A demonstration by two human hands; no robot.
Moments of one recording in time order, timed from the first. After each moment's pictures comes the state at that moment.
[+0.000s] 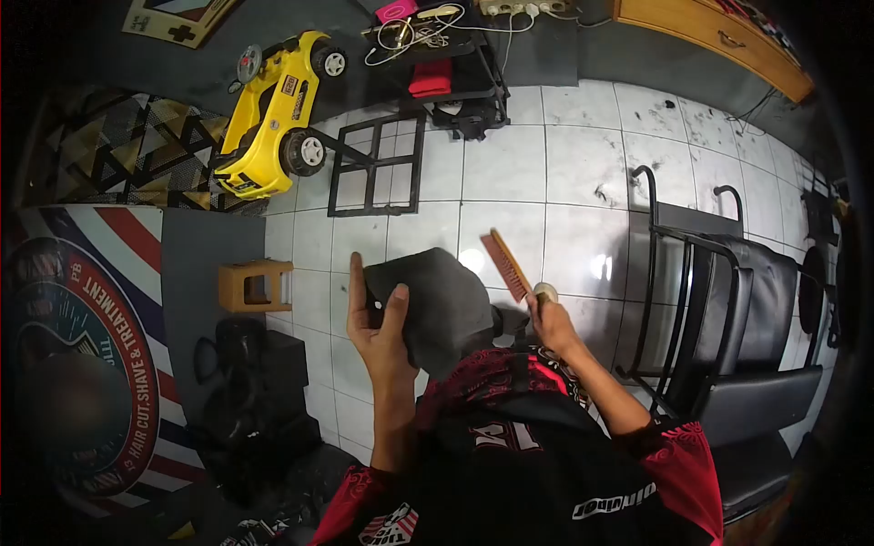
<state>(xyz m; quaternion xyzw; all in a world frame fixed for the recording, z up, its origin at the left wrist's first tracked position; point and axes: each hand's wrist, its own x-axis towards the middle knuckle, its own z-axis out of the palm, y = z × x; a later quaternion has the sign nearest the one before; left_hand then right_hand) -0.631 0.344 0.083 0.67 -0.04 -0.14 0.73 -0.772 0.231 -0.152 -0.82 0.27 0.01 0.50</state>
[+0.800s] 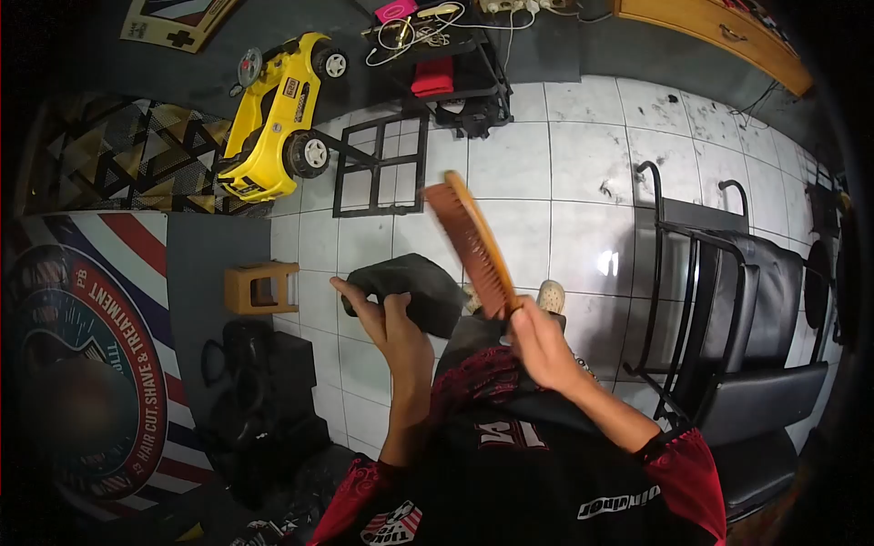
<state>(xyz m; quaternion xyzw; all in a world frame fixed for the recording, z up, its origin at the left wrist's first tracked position) -0.625 0.344 0.059 0.70 0.02 -0.05 0.71 -0.757 0.233 0.004 -0.64 0.21 -0.10 0.73</state>
